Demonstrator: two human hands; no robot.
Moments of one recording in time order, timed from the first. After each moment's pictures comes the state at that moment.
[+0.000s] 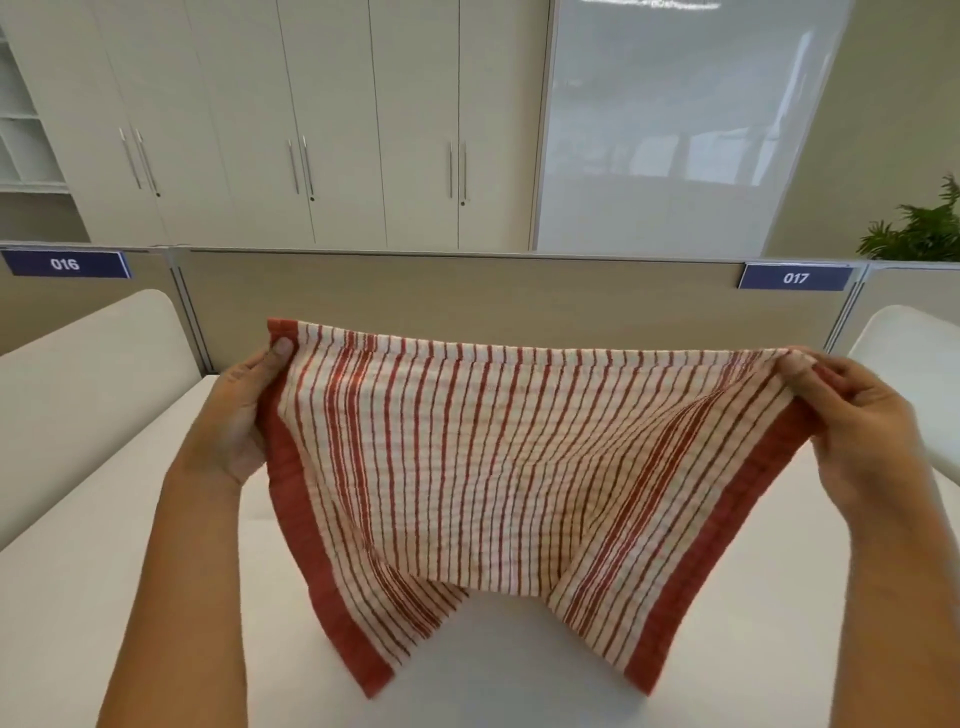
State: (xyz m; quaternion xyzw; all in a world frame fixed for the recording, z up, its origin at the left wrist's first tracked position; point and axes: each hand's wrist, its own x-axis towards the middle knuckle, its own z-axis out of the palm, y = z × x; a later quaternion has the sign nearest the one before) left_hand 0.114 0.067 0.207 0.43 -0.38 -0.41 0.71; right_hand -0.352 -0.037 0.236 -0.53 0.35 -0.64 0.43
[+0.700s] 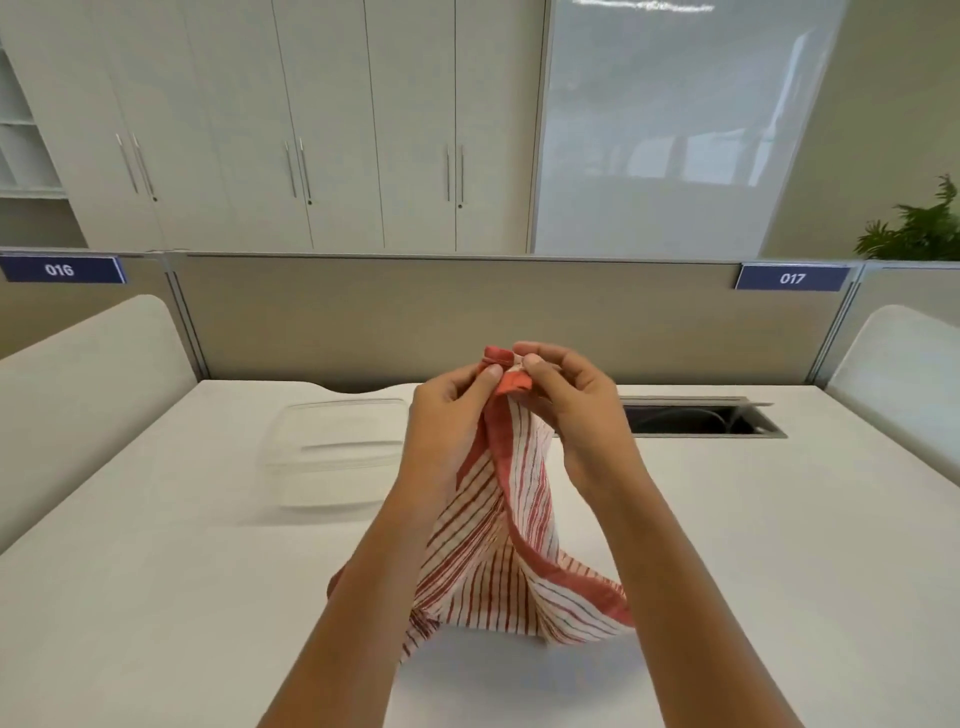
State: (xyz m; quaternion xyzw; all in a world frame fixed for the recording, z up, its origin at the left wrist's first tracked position) left_hand -0.061 0.028 0.215 0.50 -0.45 -0.33 0.66; right_hand -0.180 0.003 0.239 -0.55 0.27 -0.53 0.59
